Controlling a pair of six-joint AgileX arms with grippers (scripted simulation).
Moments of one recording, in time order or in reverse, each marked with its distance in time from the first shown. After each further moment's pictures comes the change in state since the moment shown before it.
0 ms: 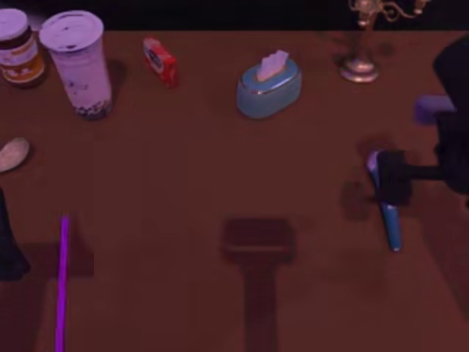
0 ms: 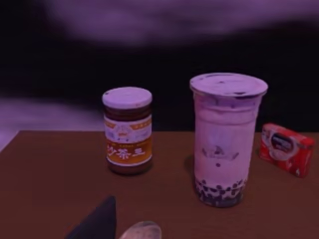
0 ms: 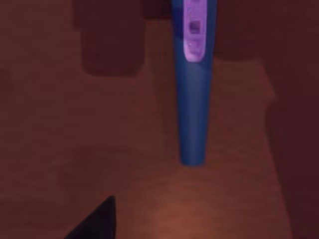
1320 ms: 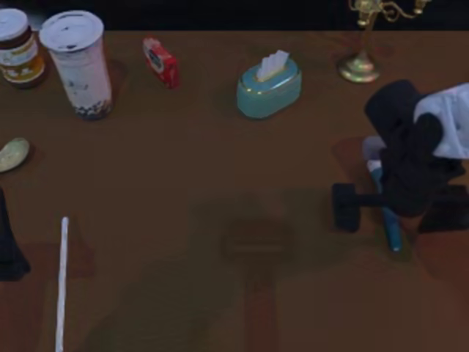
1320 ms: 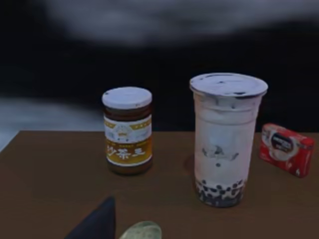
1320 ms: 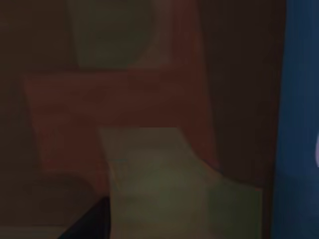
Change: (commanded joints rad) left arm 0.000 0.000 0.000 0.000 0.000 0.000; right arm 0.040 0.424 0.029 0.247 0.003 0.047
